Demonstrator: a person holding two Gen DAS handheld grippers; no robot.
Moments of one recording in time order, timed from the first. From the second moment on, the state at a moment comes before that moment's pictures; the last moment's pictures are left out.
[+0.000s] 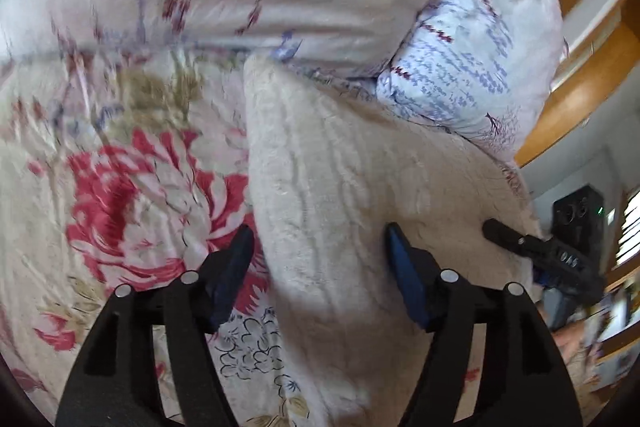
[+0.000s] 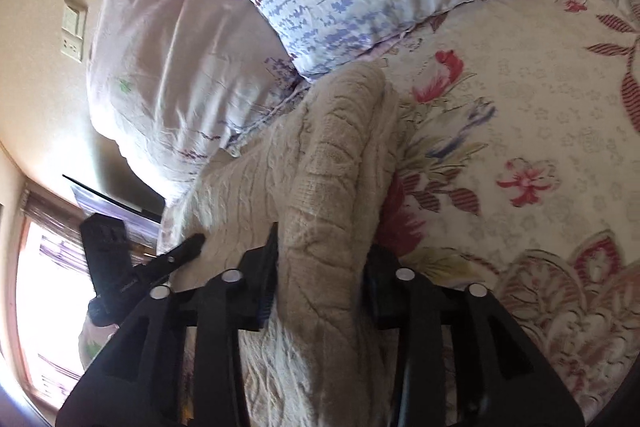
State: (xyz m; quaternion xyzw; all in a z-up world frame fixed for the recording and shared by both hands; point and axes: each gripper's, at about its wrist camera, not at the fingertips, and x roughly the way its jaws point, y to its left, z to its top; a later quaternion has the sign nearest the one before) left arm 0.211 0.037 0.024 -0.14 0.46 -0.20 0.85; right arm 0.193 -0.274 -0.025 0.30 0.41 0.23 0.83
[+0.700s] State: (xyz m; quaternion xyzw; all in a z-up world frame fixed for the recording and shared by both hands) left arm 0.160 -0.033 0.041 0.08 0.40 -0.20 0.89; right arm 0.180 -0.286 -0.023 0.22 0.39 0.12 0.89
